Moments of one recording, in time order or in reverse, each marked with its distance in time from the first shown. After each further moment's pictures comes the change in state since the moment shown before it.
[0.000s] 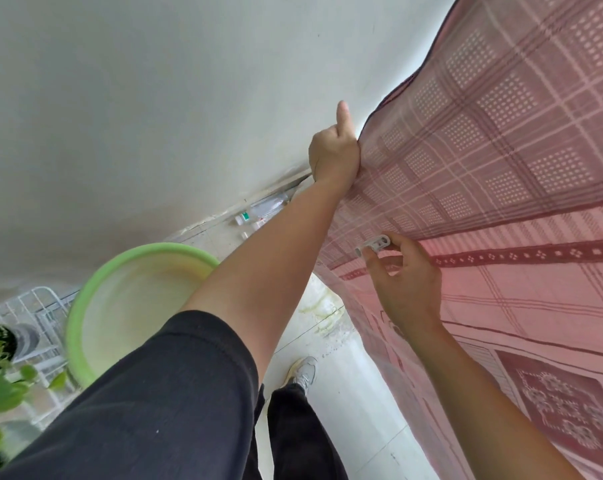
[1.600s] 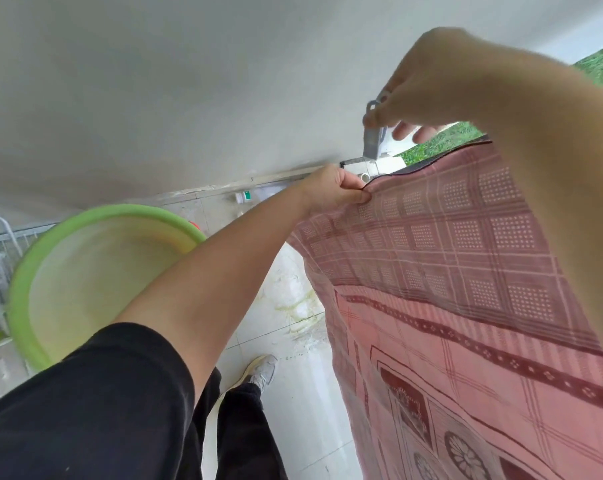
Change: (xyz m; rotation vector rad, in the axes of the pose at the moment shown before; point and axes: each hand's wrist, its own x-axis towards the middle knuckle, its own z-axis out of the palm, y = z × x) left_hand 0.062 -0.095 -0.069 0.028 -0.718 -0.020; right_hand 0.169 -0.233 0.019 -0.741 -0.631 -0.206
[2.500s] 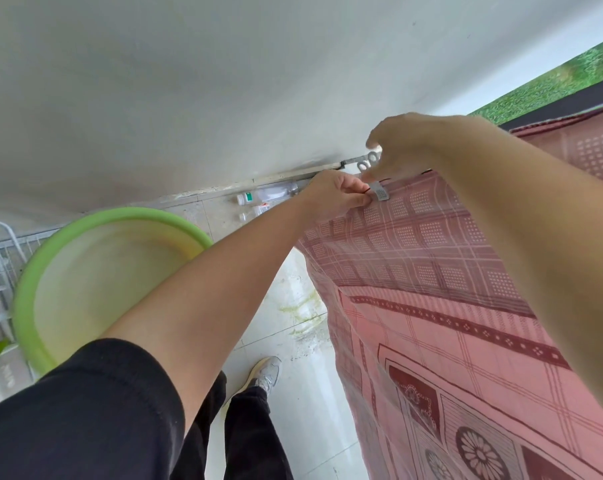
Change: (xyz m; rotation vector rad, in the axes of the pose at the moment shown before) left_hand -0.013 -0.004 0.008 -0.054 0.118 0.021; right_hand 0.039 0.022 0.057 -0.510 -0.133 -0.055
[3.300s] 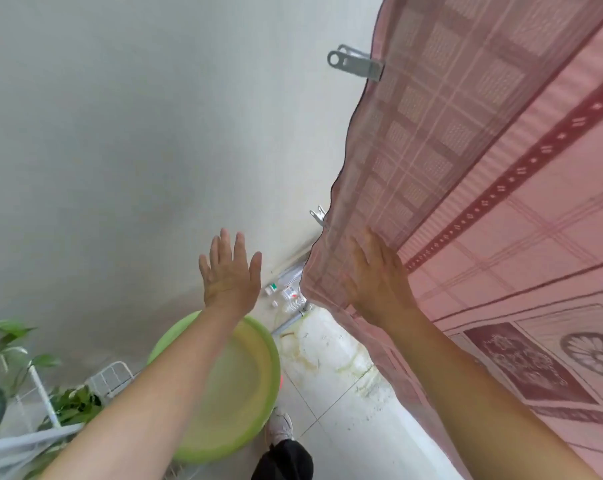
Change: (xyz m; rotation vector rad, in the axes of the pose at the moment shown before) left_hand -0.217 0.085 -0.027 1.349 0.580 -0.011; right_hand -0.207 -0.025 0.169 0.570 0.761 0.128
